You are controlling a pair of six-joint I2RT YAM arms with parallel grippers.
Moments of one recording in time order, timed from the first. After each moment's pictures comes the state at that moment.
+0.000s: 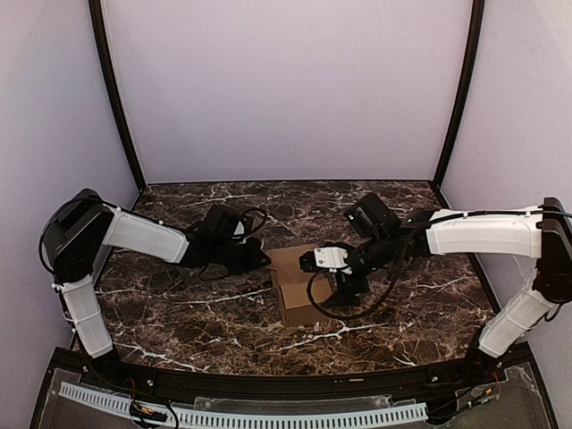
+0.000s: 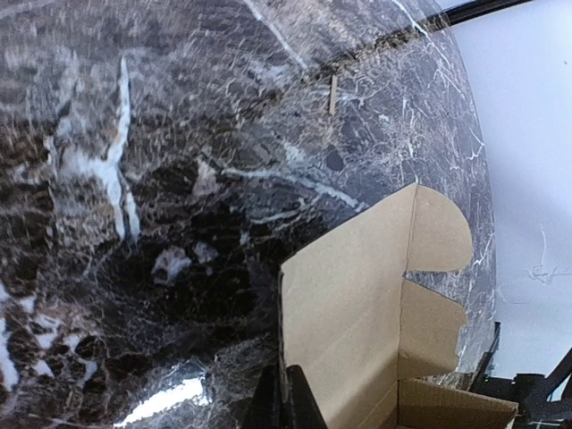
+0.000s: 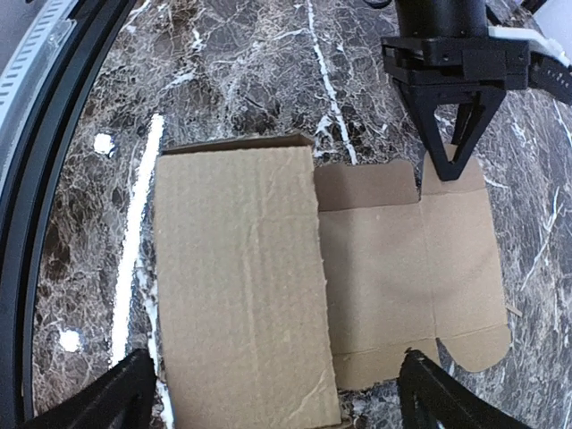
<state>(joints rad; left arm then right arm) -0.69 1.86 0.98 0.14 0.26 -0.84 0.86 1.53 1.02 -0.45 -0.40 -0.76</state>
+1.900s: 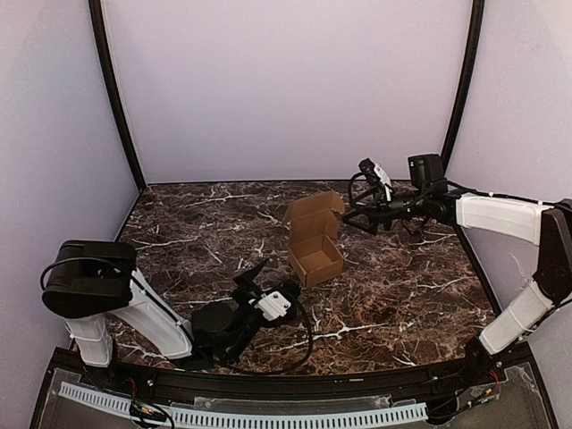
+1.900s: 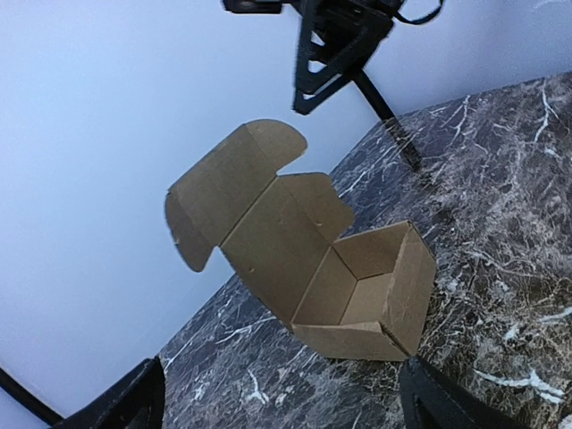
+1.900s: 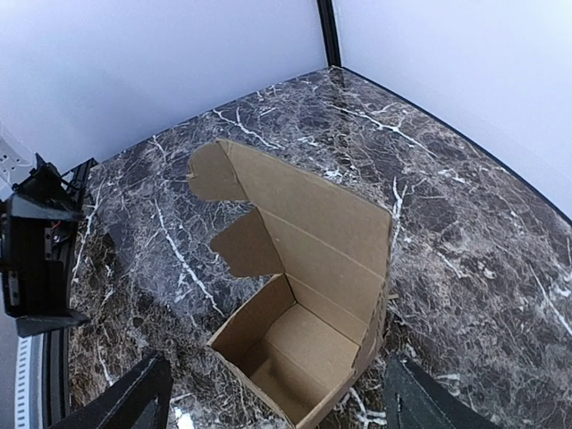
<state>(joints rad) -1.33 1.91 0.58 1.42 -0.81 0.74 0.39 1.50 1.01 -0.06 -0.84 -0.21</state>
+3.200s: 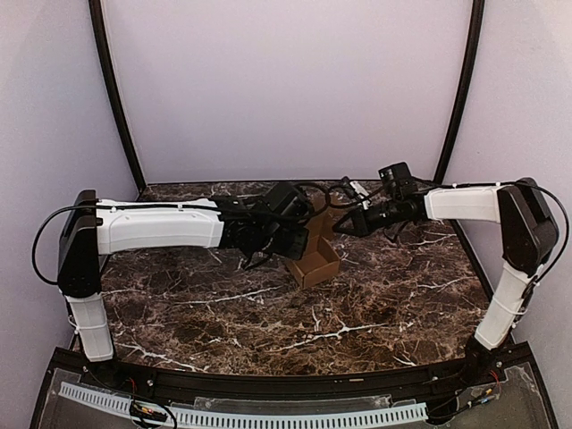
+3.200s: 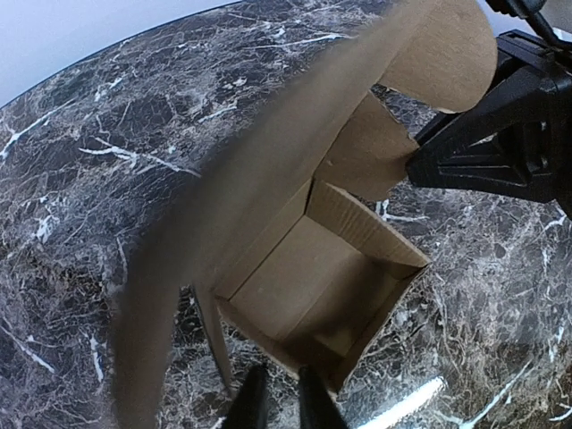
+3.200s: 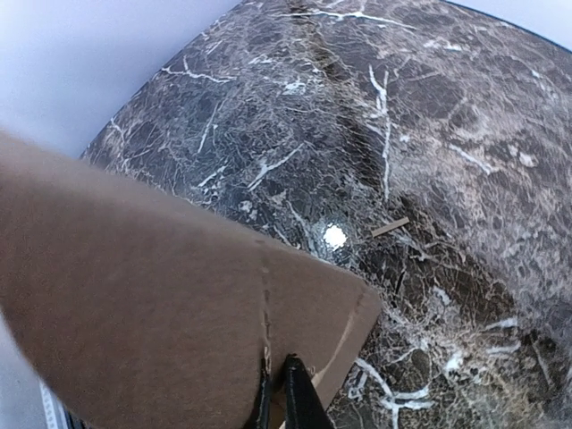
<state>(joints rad) -1.04 1.89 1.55 -0.50 -0.40 -0.49 0.43 1.77 1.17 -0.18 -0.73 -0.04</state>
